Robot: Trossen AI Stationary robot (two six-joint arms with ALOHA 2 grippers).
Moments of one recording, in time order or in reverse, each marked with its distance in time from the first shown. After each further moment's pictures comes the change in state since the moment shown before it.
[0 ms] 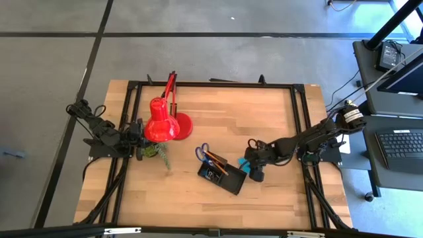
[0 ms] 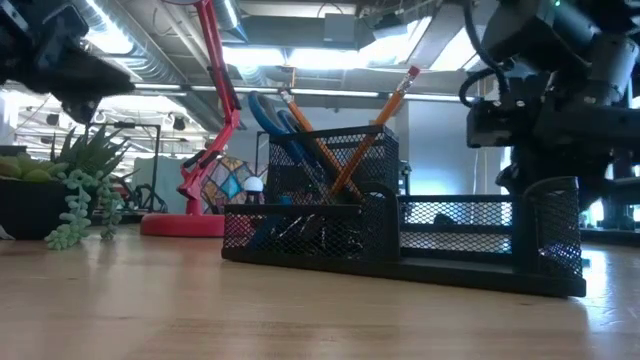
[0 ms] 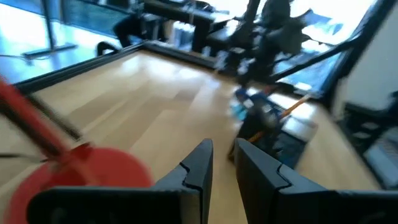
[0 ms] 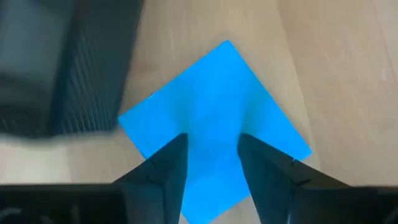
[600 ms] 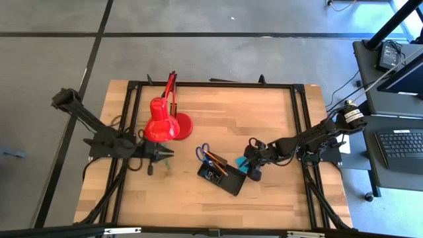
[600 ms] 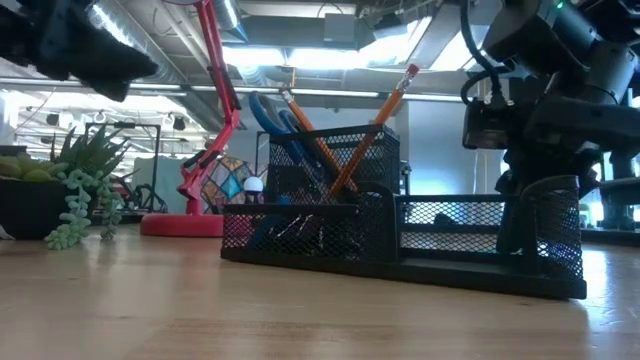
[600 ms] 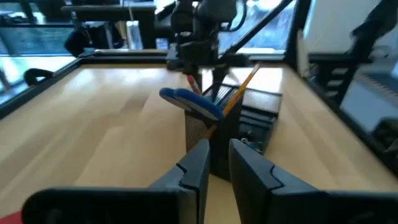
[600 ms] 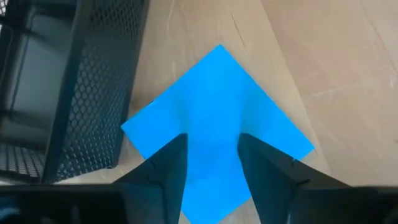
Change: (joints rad) left arm 0.031 0.677 0.035 0.638 0.186 0.271; right arm 0.012 -0.003 -0.051 0.140 -0.003 0.094
